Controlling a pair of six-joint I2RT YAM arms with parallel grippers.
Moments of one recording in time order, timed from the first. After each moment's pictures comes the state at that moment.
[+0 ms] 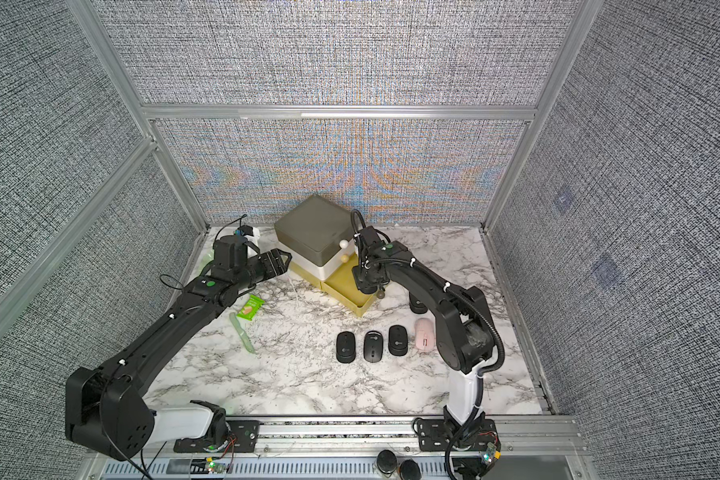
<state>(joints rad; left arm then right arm) -0.34 1.32 1.06 -0.29 0.16 -0.58 0.54 1.87 1.59 -0.81 0.04 0.19</state>
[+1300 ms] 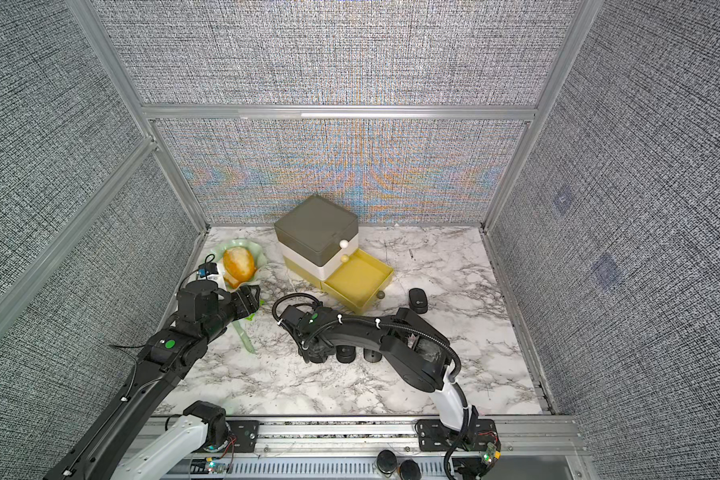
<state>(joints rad) -0.34 0.83 0.78 -0.50 -0.09 -0.55 1.09 2.06 1.49 -0.75 0.17 0.99</state>
